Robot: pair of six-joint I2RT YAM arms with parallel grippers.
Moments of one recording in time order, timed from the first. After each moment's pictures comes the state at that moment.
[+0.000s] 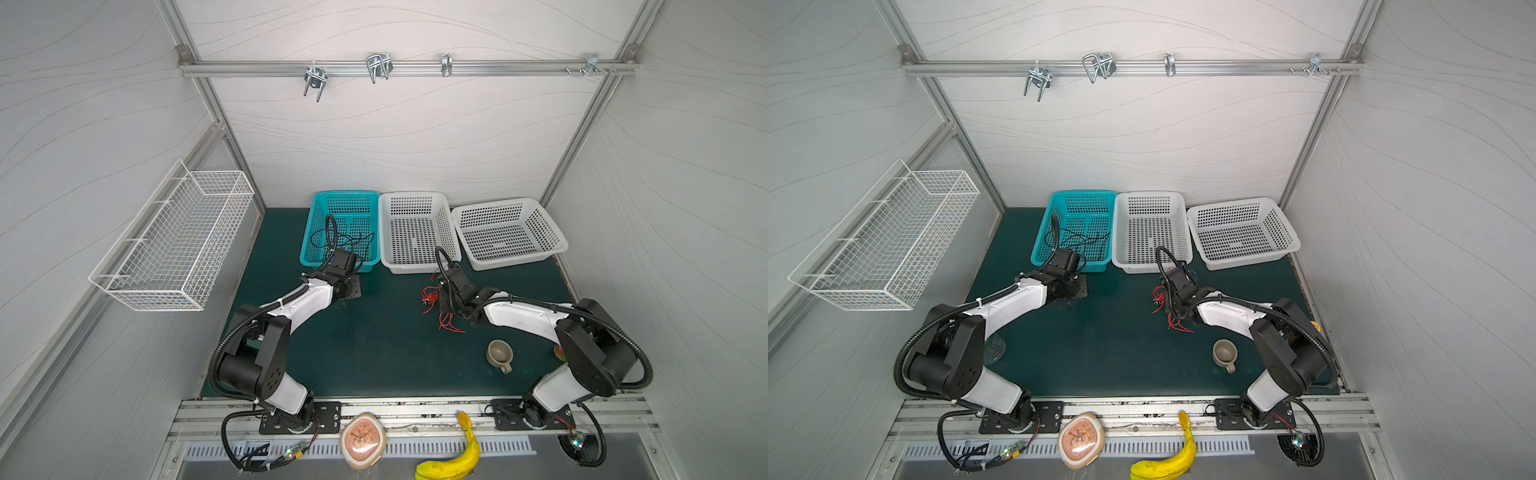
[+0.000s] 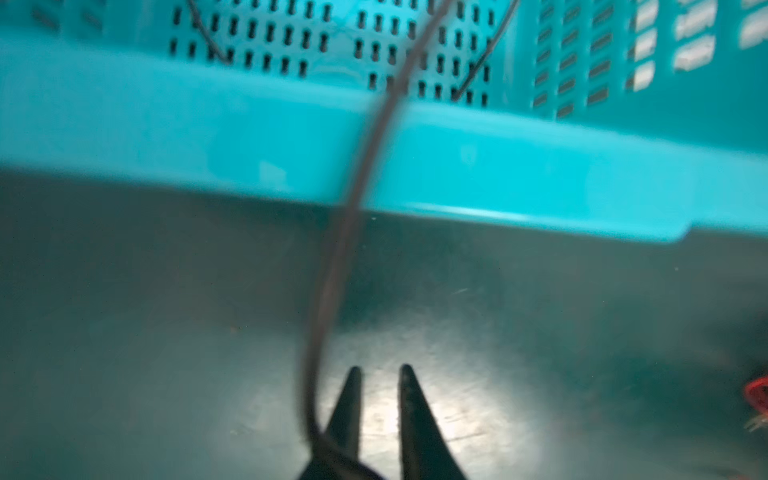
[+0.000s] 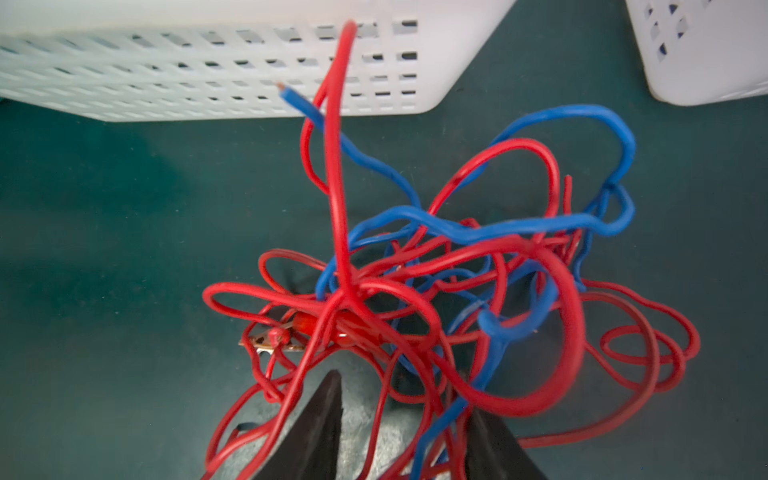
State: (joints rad) left arm -0.31 1.54 0.89 -0.41 -0.11 -0.46; right arm 0.74 1.56 0.80 -0.22 0.27 0.54
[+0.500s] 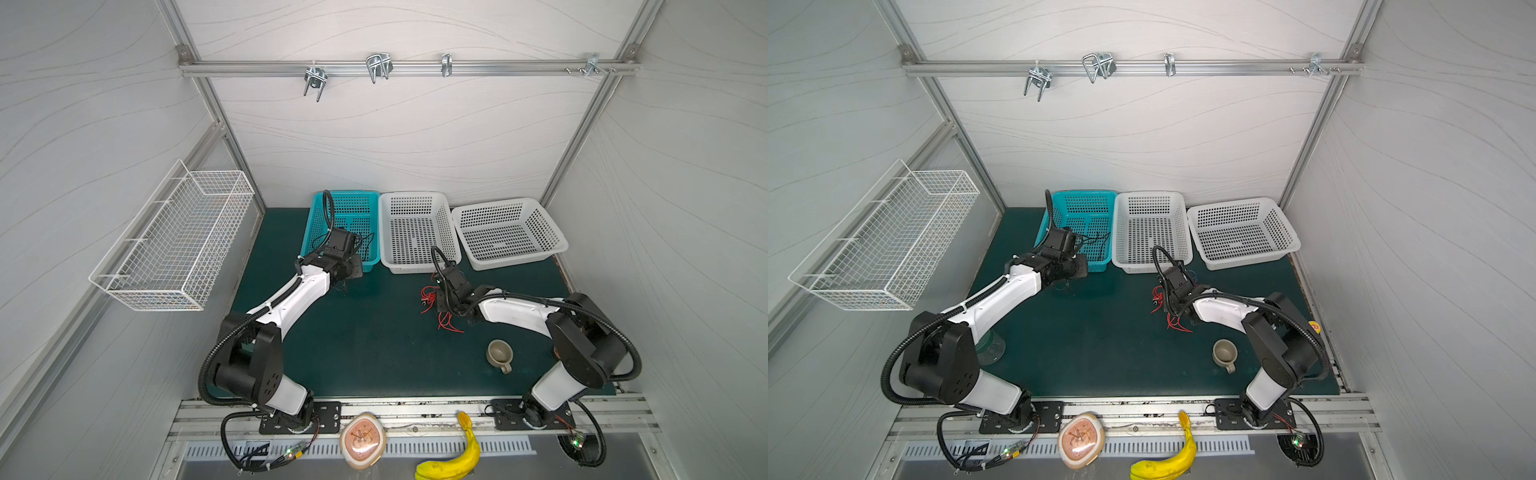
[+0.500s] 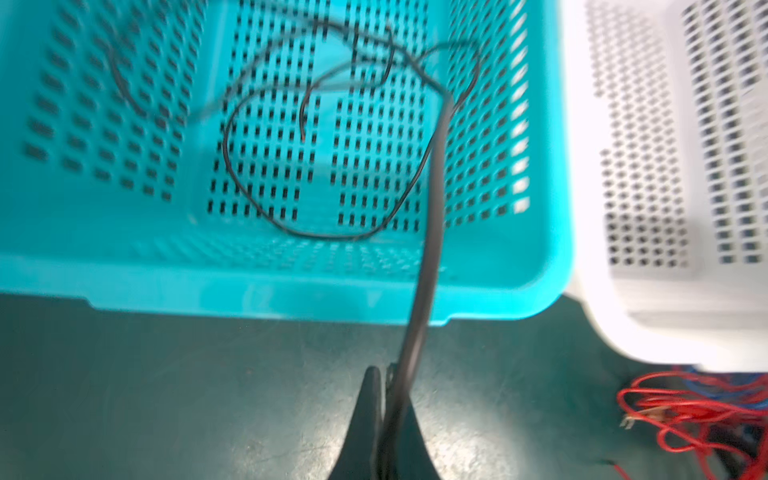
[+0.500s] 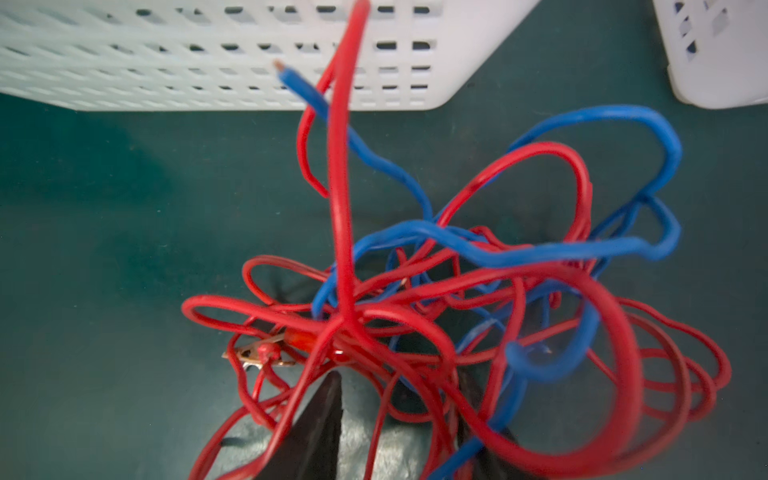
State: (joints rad) left arm -0.32 1.50 1.12 -0.53 -0.13 -0.41; right arm 0.74 1.62 0.83 -0.22 0.27 0.53
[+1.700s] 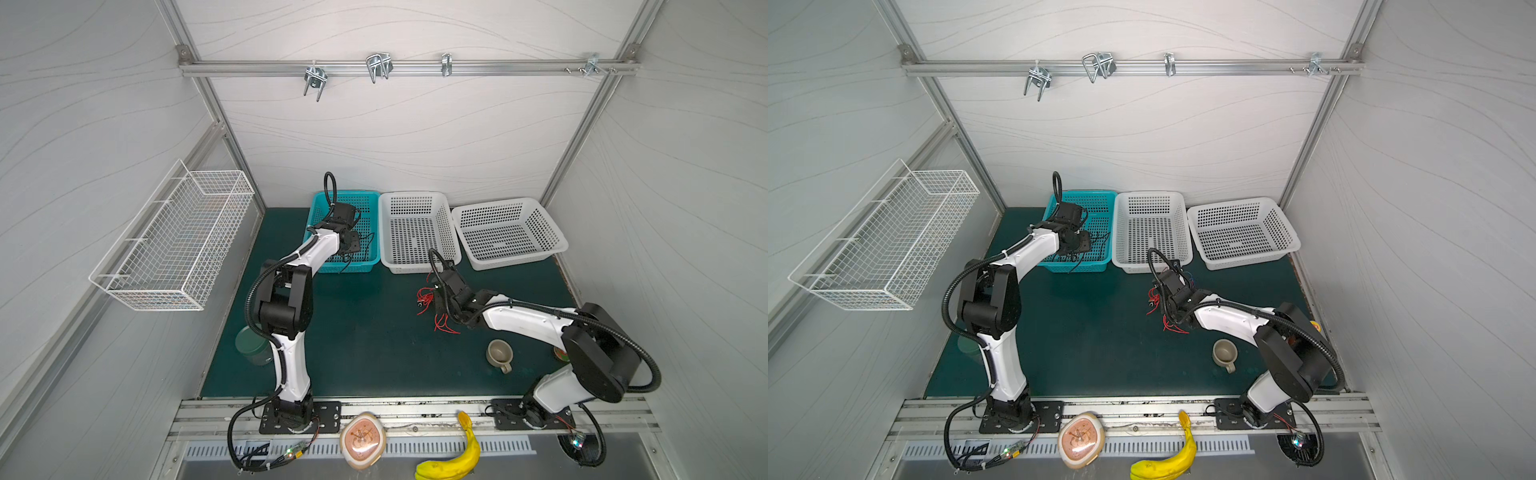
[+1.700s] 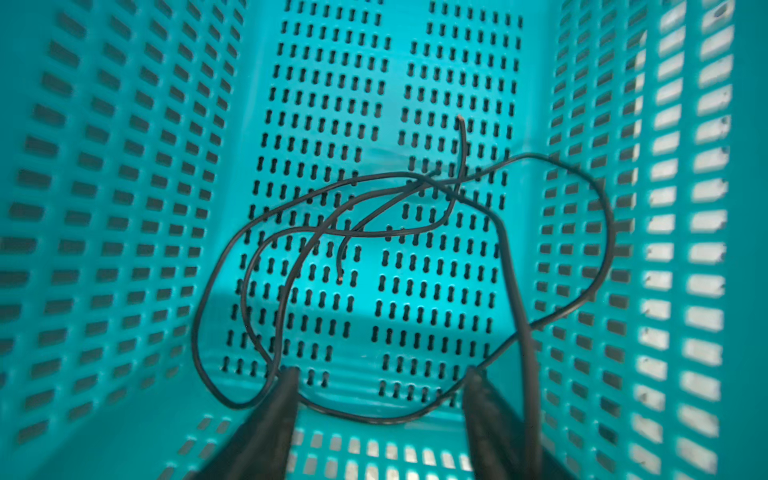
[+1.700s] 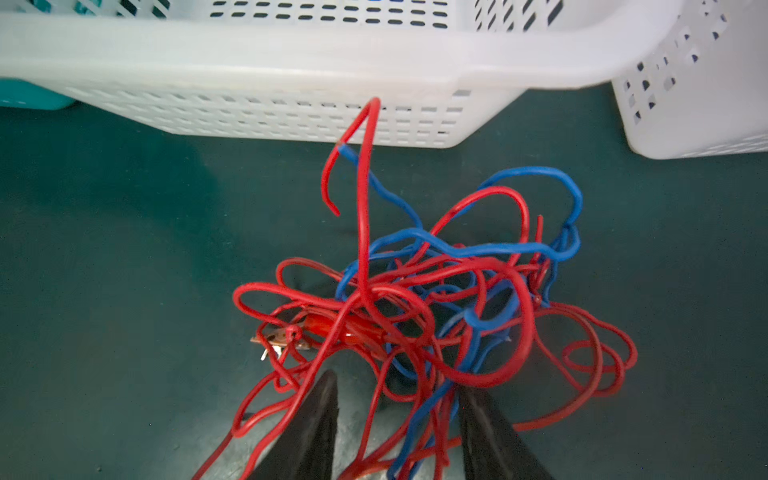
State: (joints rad) left arm -0.20 1.96 1.54 -0.60 -0.18 -0.34; right arm 0.81 1.52 0.82 -0.23 0.37 0.52
